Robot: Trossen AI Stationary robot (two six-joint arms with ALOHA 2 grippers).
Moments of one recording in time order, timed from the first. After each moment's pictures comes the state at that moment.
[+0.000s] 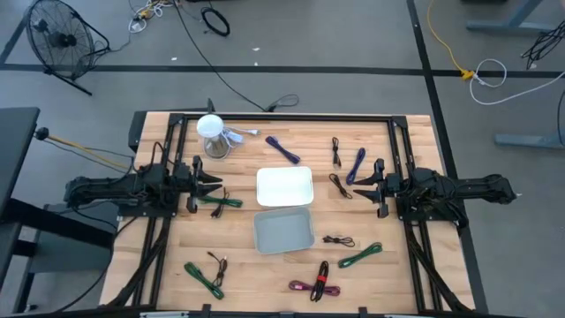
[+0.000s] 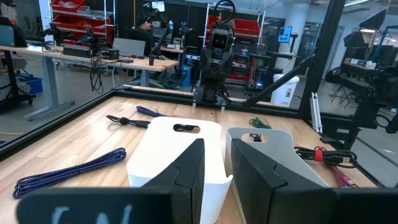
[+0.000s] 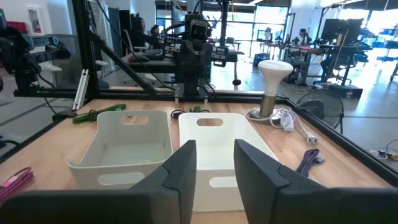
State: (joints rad) left arm 0.04 0.01 0.01 0.05 -0.03 -0.13; right arm 0.05 0.05 0.02 0.02 0.06 -0.05
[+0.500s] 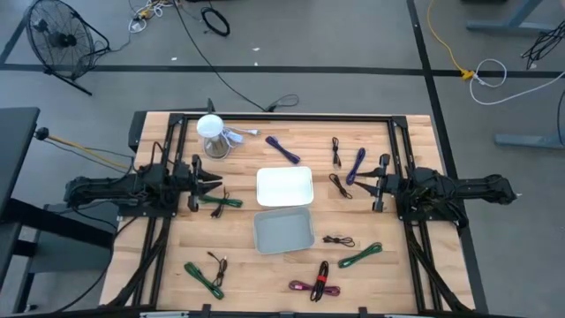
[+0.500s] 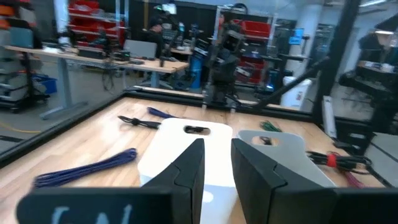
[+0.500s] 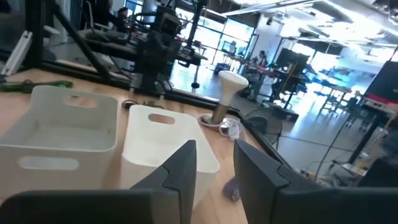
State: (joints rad) left arm 0.04 0.01 0.01 0.05 -0.09 -0.13; right arm 0.05 0.05 0.02 0.04 0.21 -0.31
